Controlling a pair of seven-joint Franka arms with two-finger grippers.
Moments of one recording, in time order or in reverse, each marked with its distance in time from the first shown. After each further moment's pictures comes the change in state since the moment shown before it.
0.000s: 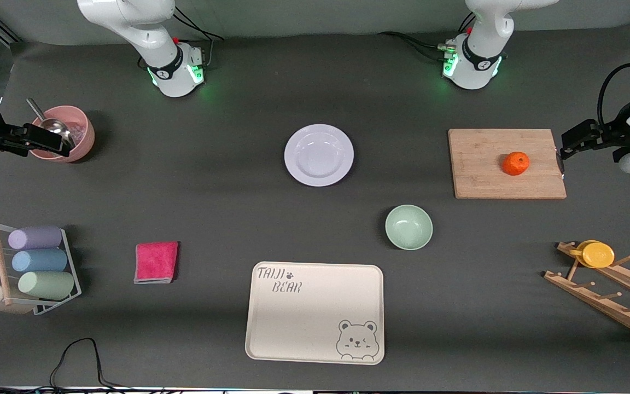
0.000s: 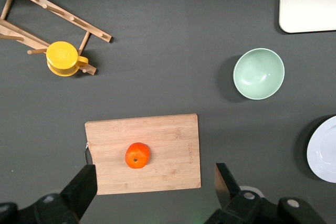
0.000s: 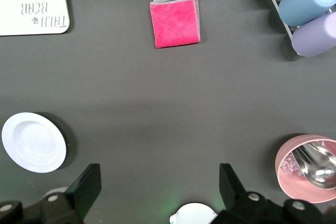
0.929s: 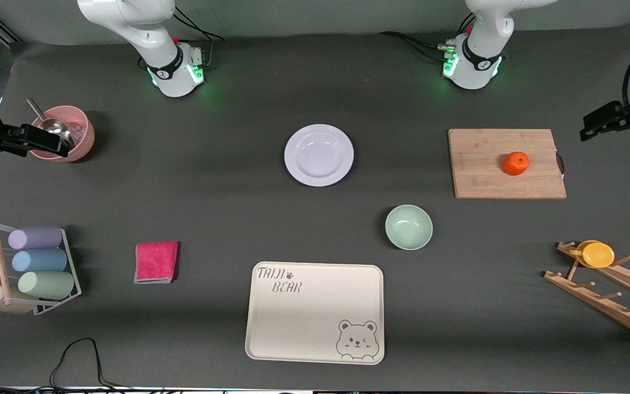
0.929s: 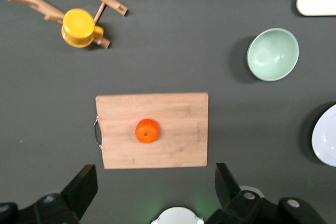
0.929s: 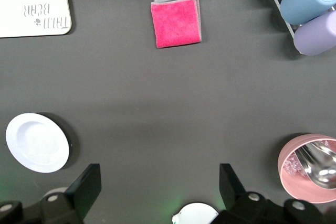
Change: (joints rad) left arm 0.055 -0.117 0.044 -0.084 -0.003 -0.083 0.043; right arm -0.005 0.001 -0.005 0.000 0.014 -0.001 0.000
